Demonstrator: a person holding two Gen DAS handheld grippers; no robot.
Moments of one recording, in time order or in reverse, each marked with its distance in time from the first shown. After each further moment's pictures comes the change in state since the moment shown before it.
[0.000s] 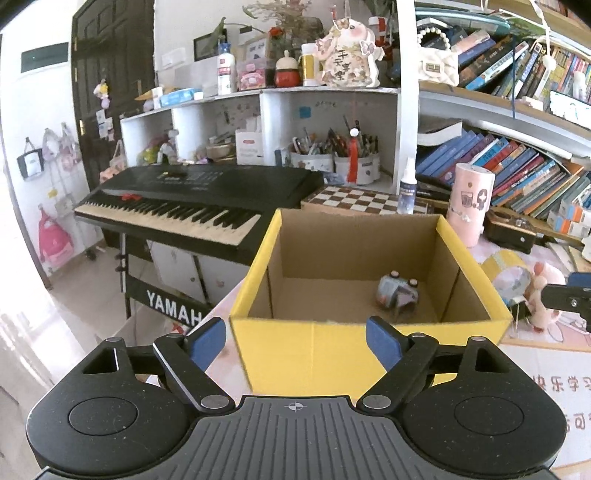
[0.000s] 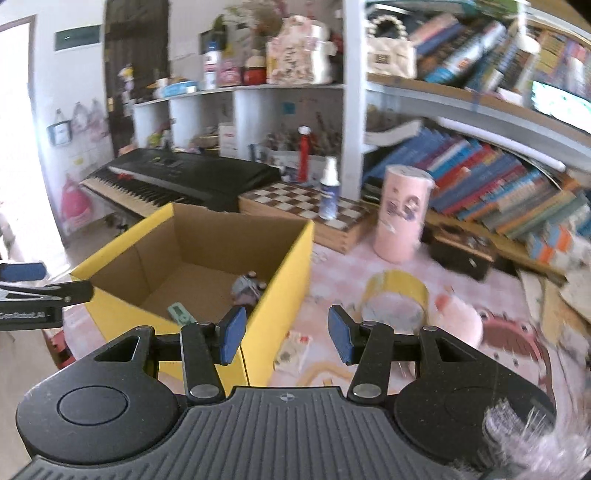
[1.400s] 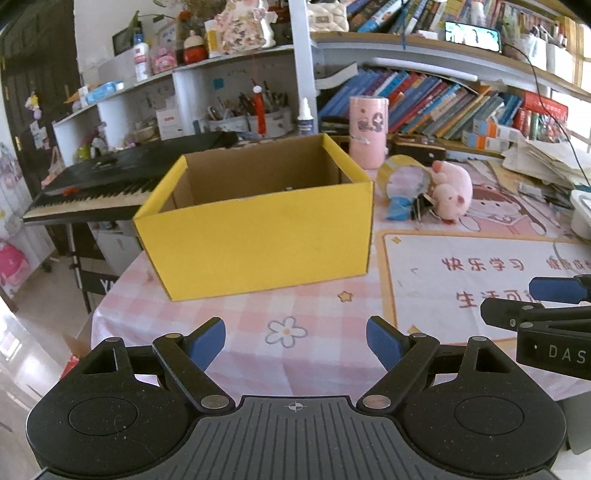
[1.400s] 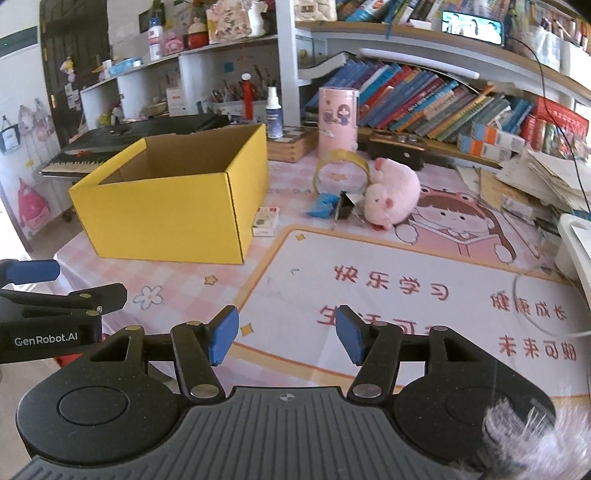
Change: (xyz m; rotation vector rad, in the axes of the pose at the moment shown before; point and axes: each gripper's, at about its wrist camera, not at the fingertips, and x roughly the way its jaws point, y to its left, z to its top) left arm -0.051 -0.059 -0.077 0.186 0.097 -0.181; right arm -0.073 0.027 -0.113 0.140 0.108 -0.153
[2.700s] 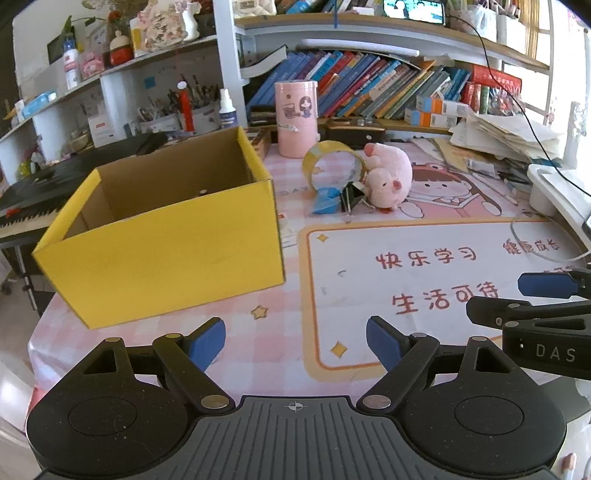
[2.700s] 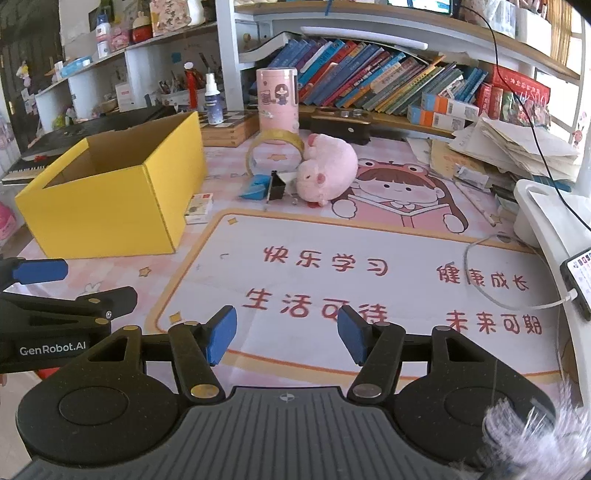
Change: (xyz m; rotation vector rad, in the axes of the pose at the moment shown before) left arm 0.036 -0.058 0.022 0.095 0.037 -0.135; right arm 0.008 -0.054 0.001 0.077 0.055 -0.100
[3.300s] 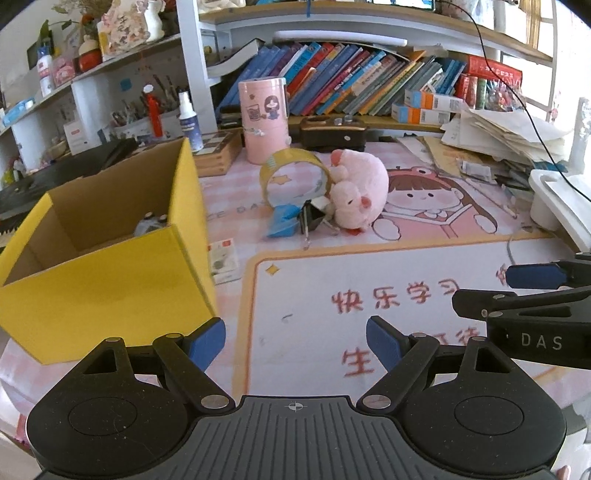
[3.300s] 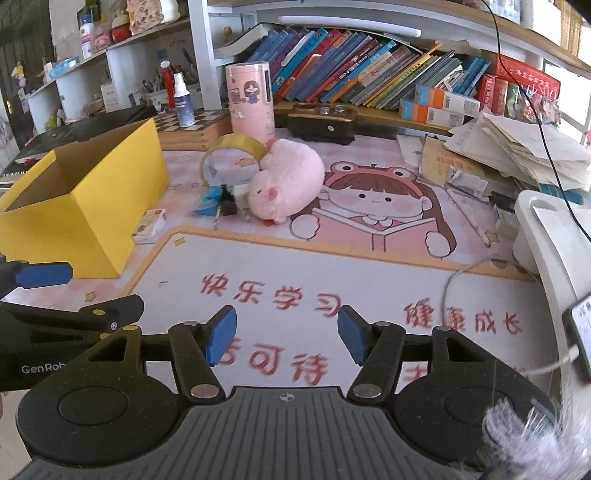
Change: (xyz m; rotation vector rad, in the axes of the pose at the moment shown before) left arm 0.047 -0.056 0.041 0.001 0.025 0.000; right arm 0.044 -0.070 0.040 -0.014 0.030 0.033
